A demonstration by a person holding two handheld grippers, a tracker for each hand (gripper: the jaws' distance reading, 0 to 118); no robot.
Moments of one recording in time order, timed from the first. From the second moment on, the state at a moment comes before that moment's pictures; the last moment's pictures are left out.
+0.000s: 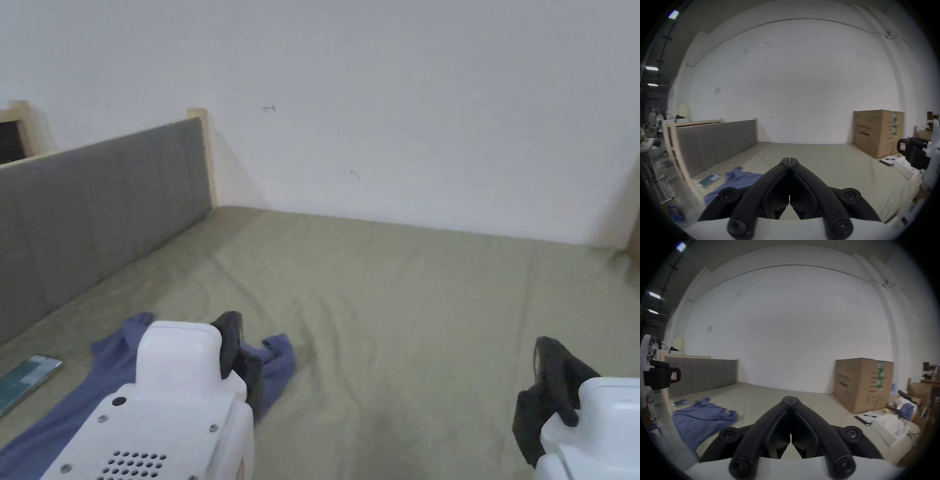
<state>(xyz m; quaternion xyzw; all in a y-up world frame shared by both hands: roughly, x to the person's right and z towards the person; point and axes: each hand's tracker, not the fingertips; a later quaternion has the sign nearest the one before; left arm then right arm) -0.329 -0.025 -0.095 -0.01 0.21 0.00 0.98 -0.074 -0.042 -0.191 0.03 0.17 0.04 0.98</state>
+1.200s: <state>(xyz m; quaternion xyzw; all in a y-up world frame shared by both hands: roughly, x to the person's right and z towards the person) -0.571 -0.203 -0.239 -0.36 0.27 0.15 0.88 -0.214 -0.125 -0.257 -0.15 0.36 0.10 0.91</state>
